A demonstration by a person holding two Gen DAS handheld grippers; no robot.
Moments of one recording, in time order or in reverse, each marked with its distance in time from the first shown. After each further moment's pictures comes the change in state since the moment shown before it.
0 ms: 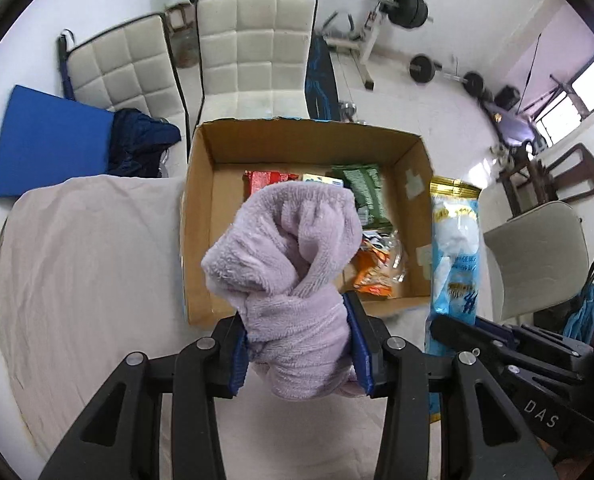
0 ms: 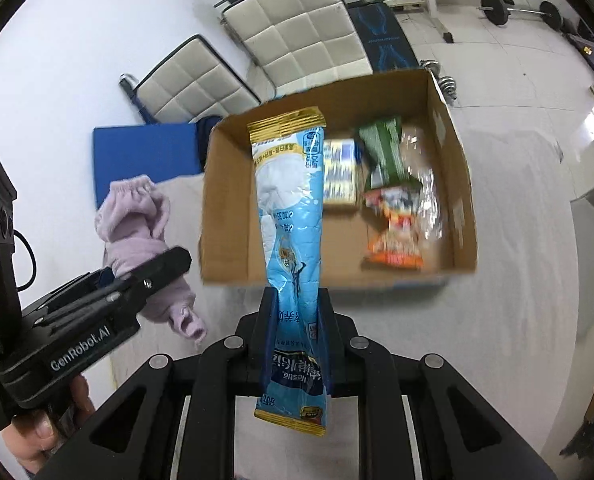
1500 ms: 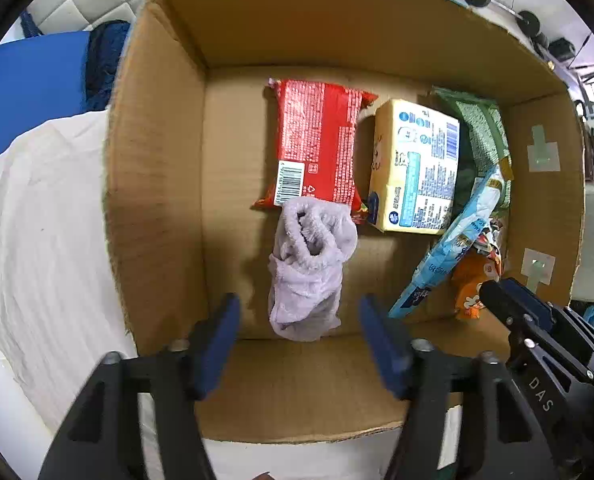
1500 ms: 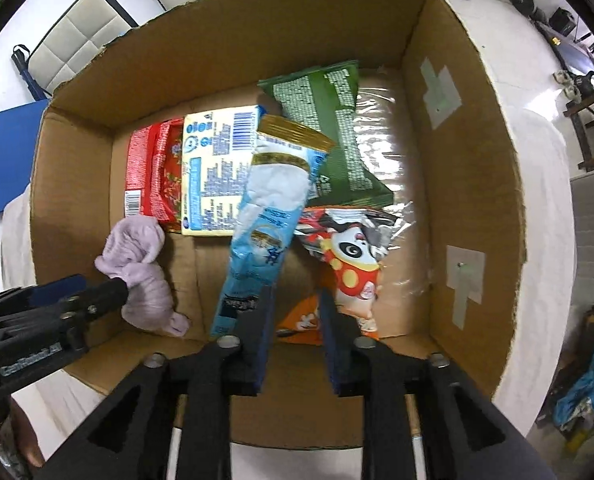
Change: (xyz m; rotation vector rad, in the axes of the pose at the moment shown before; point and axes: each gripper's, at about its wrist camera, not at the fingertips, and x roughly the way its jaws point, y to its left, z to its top) left arm 0.157 0.036 0.020 -0.049 0.355 0.079; right arm 0.178 -0.058 0.054 0.041 0.165 -0.303
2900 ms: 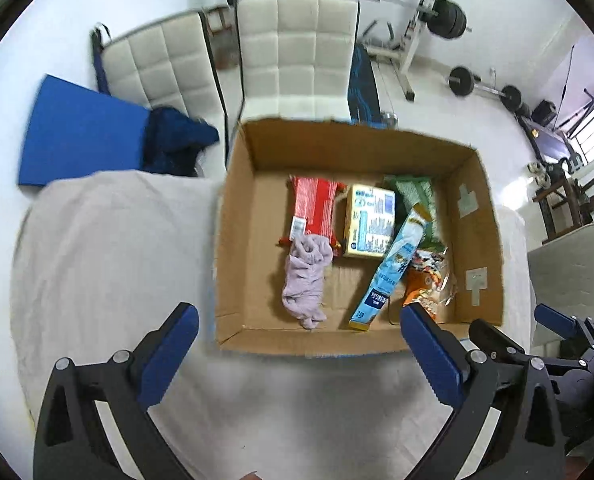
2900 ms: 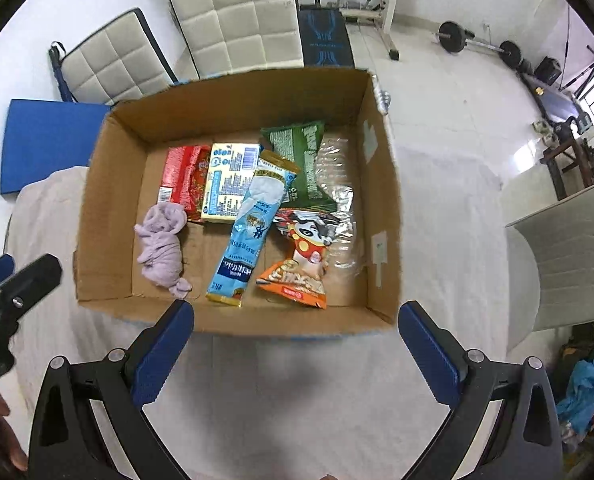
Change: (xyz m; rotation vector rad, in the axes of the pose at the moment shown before) left arm -0.132 -0.011 -0.099 -0.040 -0.430 0.039; right arm -0.117 -0.003 -0.068 -0.087 -0.199 -0.067
